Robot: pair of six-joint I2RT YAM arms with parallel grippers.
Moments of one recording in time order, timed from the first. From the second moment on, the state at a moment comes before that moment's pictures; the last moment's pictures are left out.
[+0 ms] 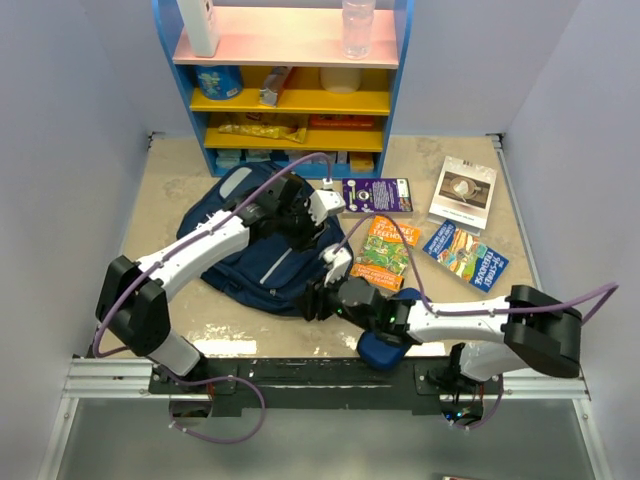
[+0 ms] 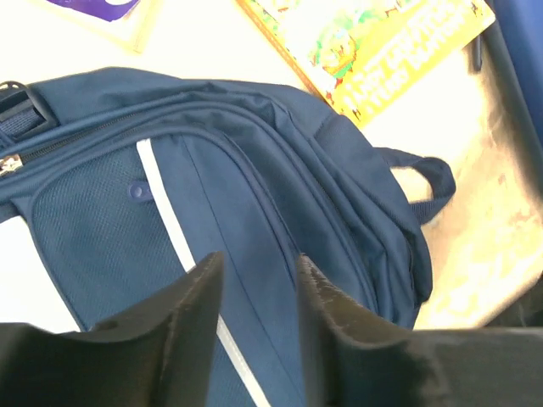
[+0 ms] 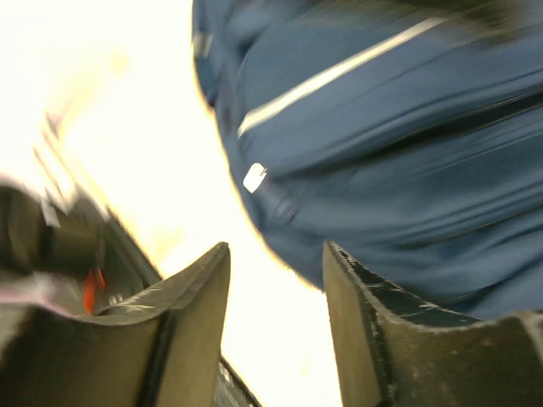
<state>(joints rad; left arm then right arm) -0.64 1.54 1.25 -0.56 0.30 0.36 1.17 1.34 0.55 0.48 0.27 0.63</state>
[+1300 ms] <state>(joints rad) -0.28 1.34 1.07 -0.68 0.47 0.58 1.34 1.79 1.07 -0.04 0.59 0.39</state>
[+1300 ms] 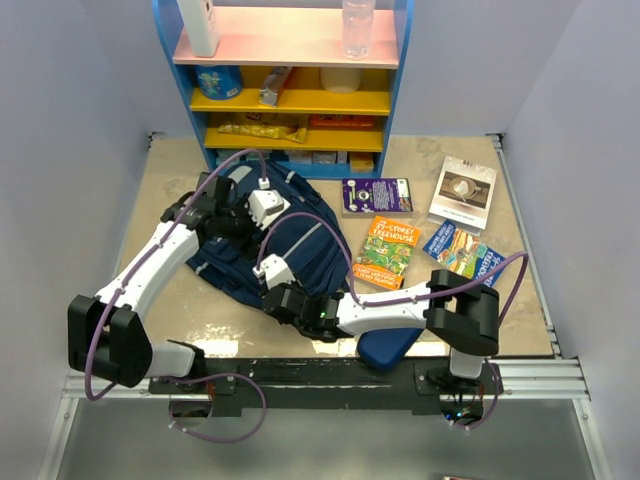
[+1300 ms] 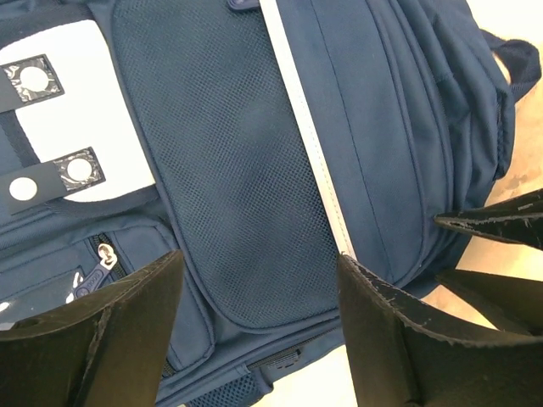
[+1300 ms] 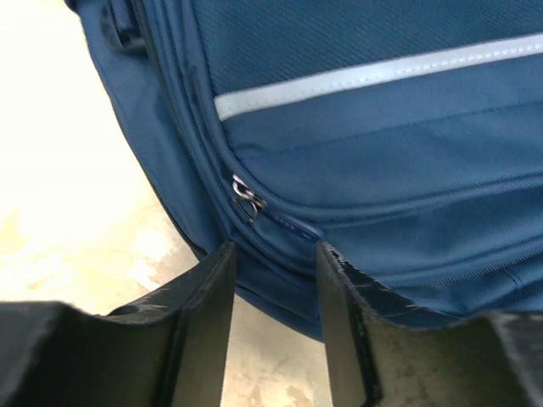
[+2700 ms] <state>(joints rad) -0.24 1.26 0.70 -0.48 0.63 1.10 1.08 1.67 0.84 0.26 0.03 0.26</state>
